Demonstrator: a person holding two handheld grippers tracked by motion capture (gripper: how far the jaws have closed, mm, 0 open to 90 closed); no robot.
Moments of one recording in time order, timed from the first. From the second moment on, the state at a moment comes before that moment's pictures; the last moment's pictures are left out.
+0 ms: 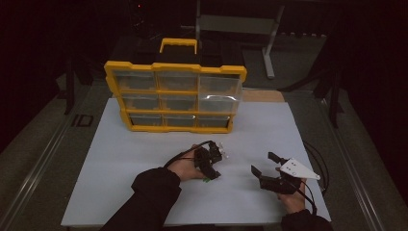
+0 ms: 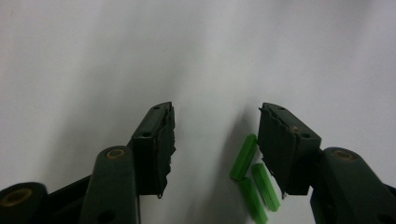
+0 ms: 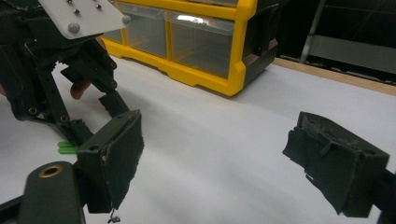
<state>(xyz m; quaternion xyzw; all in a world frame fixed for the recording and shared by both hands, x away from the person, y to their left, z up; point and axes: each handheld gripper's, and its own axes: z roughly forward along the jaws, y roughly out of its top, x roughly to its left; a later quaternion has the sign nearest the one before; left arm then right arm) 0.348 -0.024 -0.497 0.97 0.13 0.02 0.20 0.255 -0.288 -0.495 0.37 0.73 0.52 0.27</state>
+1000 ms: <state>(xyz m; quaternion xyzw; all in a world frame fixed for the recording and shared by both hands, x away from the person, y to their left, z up) 0.354 -0.009 -0.495 0.98 0.15 -0.01 0.16 0.255 -0.287 -0.496 0.37 0.73 0.52 0.26</state>
